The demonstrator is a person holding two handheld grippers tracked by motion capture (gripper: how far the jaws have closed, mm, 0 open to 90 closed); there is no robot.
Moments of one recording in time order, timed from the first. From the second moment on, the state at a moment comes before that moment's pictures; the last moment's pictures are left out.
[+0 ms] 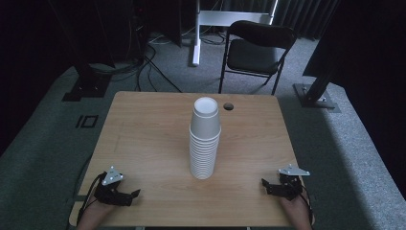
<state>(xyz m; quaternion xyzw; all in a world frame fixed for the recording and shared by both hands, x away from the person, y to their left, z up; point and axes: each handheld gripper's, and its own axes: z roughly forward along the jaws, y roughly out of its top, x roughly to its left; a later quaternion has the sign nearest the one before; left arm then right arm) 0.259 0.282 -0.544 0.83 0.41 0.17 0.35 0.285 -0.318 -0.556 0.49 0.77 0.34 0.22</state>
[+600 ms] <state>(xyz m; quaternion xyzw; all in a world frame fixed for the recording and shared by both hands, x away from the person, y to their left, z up) 0.269 0.252 -0.525 0.84 0.36 0.15 0.38 0.285 -0.318 -0.556 0.49 0.77 0.34 0.22</state>
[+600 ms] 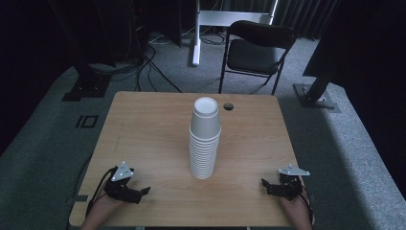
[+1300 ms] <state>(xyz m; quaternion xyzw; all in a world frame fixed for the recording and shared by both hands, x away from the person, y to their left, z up) 0.279 0.214 -0.502 0.85 0.30 0.14 0.41 0.285 -0.318 -0.556 0.49 0.77 0.34 0.22</state>
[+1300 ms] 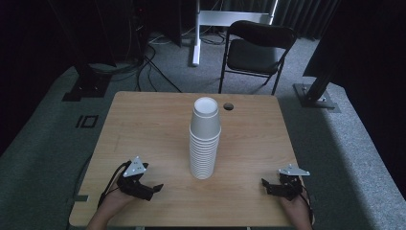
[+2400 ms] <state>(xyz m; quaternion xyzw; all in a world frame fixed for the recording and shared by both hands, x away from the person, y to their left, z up) 0.300 0.168 -0.436 0.82 0.24 0.16 0.49 0.285 -0.318 -0.556 0.49 0.77 0.34 0.22</state>
